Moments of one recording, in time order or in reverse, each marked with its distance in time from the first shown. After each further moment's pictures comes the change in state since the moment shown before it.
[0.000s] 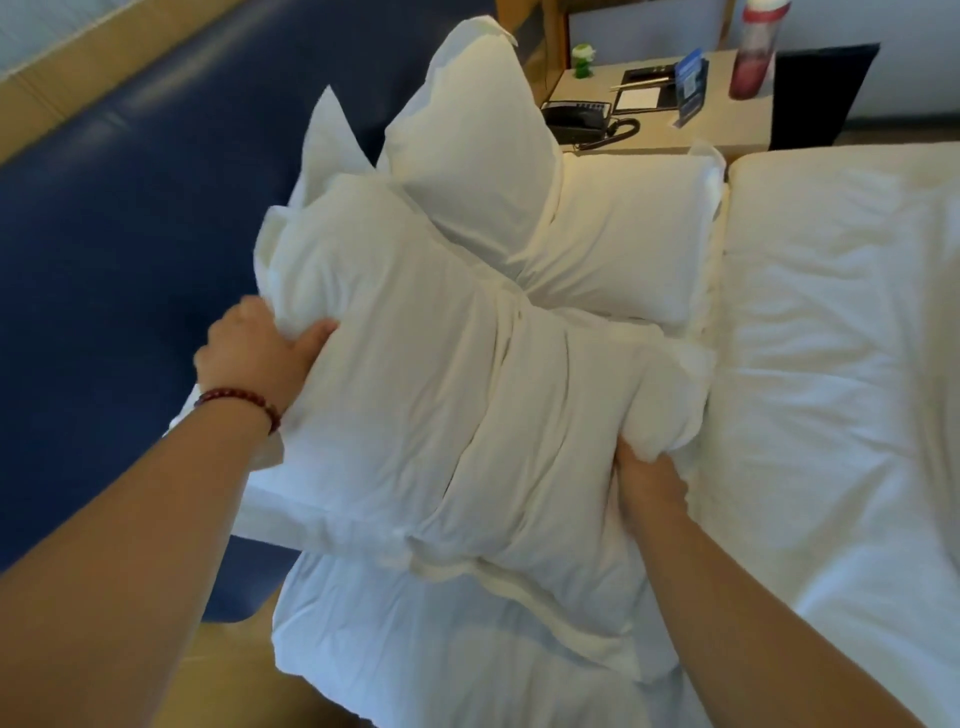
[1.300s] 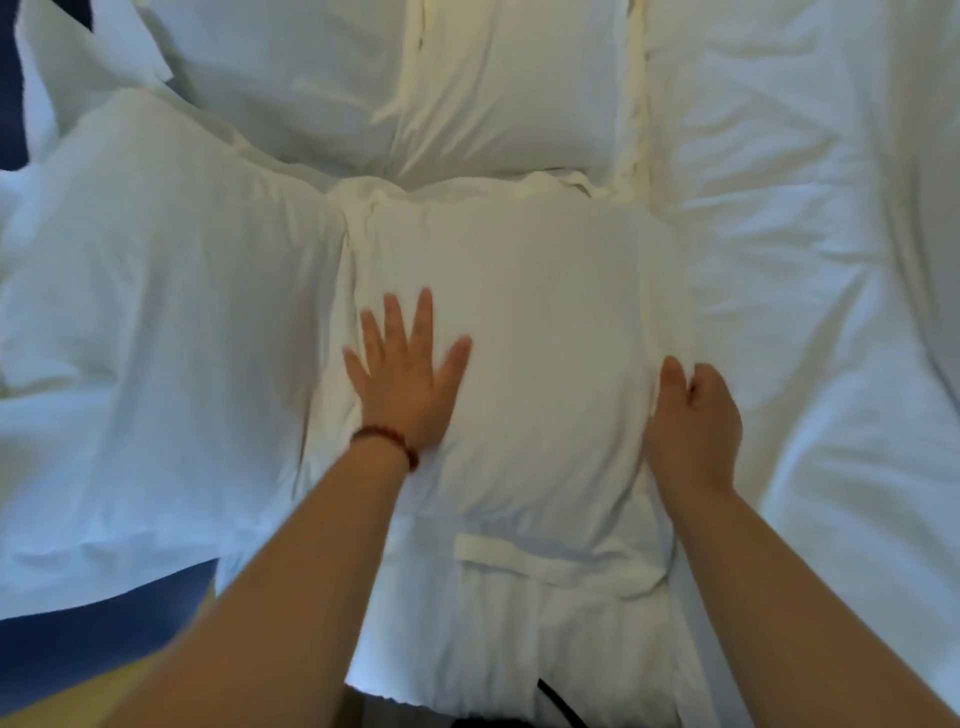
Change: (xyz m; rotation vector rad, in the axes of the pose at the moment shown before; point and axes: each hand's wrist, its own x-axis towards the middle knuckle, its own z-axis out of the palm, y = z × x) left_hand -0.125 0.098 0.213 -0.090 -0.493 0.453; right_hand -0.004 0.068 -0.048 -0.021 0.432 -0.258
